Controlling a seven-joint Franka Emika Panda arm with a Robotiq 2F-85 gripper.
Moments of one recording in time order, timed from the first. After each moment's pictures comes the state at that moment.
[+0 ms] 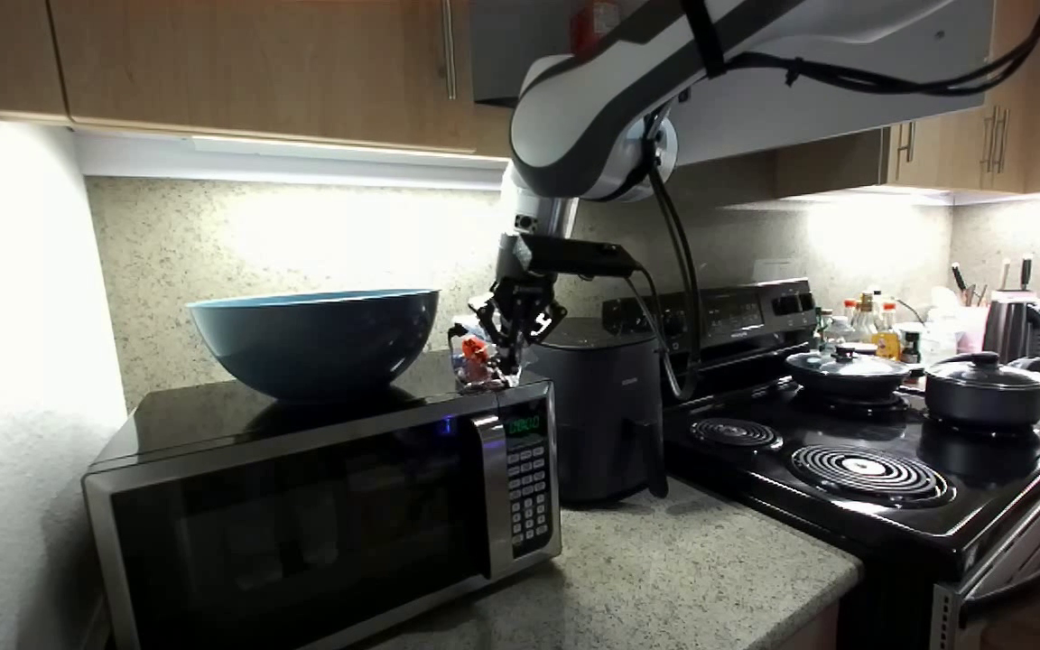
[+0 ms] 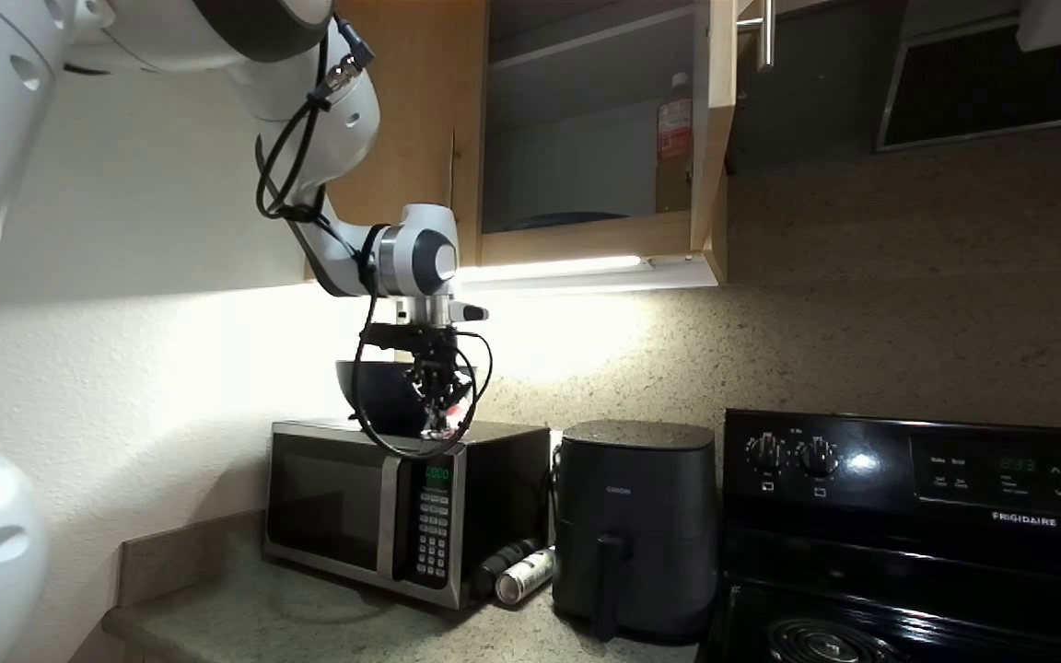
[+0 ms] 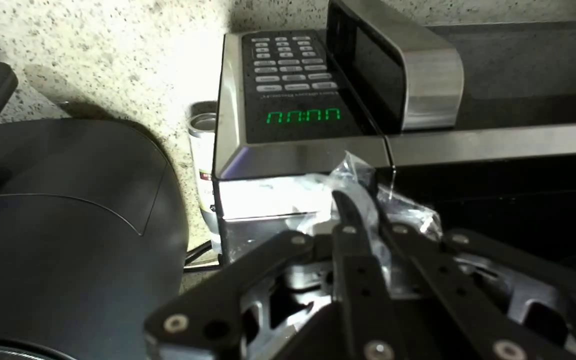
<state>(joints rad) 0.14 0.16 0.09 -1.83 -0.01 2.30 0.35</state>
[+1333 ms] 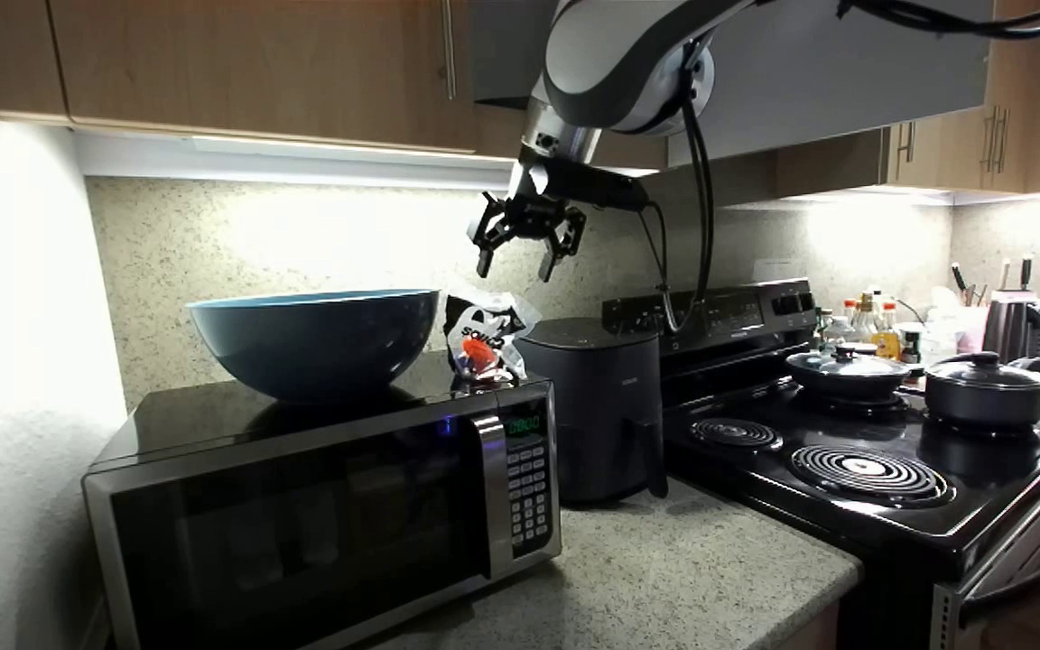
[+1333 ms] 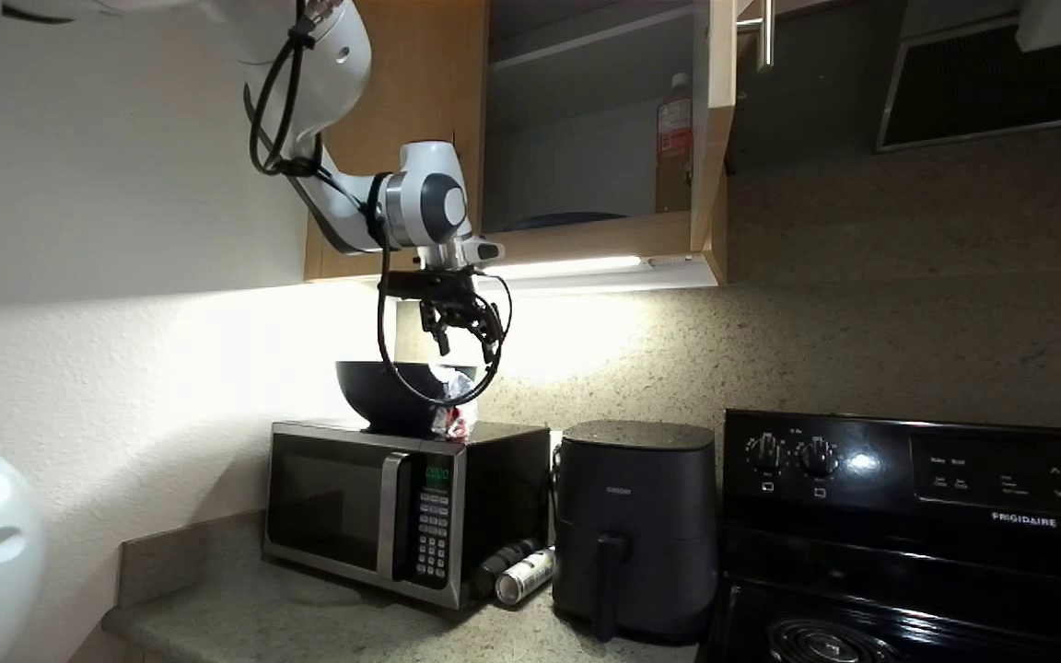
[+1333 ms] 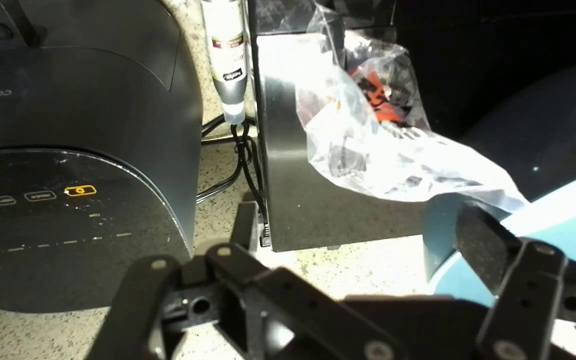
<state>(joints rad) 0.13 0.05 0.05 -1.82 -0.06 2.41 0.36</state>
